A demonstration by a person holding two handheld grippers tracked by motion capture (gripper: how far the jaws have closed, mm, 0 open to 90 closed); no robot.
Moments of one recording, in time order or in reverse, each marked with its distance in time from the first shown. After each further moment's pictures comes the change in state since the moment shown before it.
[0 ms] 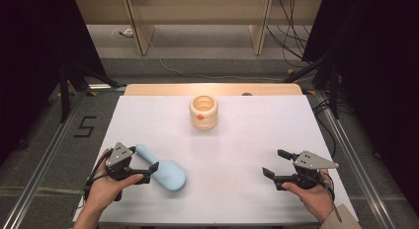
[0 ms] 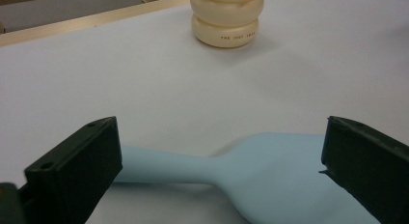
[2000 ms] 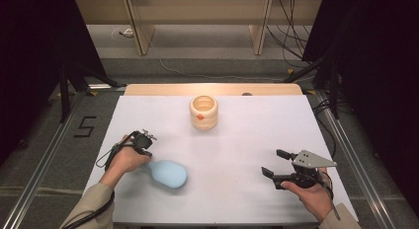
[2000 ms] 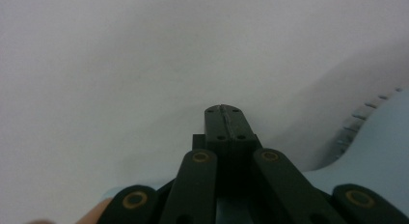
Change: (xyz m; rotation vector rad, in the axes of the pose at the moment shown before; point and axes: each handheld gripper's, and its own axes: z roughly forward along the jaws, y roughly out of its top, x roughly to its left) left arm 0.026 0.023 0.081 0.653 0.103 0.138; right arm -0.001 0.000 0.004 0.013 0.004 0.007
